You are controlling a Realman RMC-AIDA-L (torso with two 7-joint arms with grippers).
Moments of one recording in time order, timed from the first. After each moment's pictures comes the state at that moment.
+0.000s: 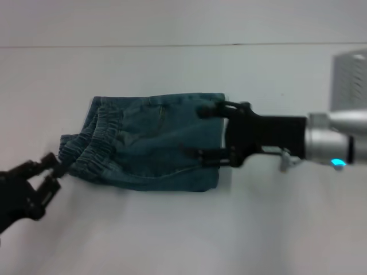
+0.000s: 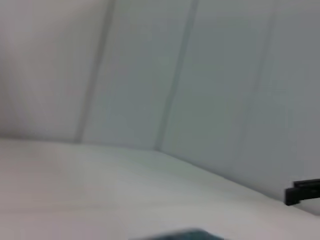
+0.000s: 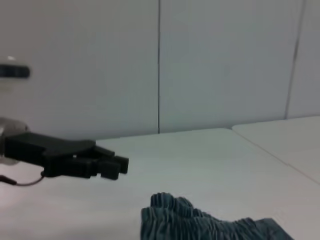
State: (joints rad) left arm -0.22 -2.16 0.19 0.50 1.97 1.69 -0.94; right arm 0.42 2.09 -1.38 -0.86 -1.54 -1.22 1.30
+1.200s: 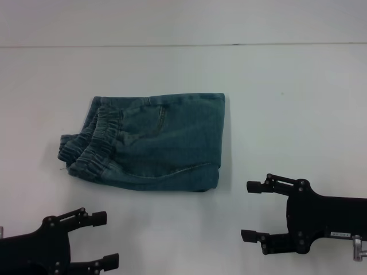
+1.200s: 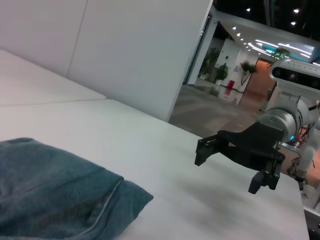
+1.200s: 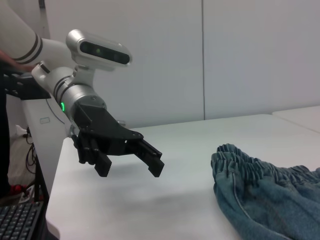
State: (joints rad) left arm -0.34 -2.11 0.25 0.60 2.42 1.92 -1.07; right arm 0.25 2.08 -1.09 -0.71 -1.72 -1.61 1.02
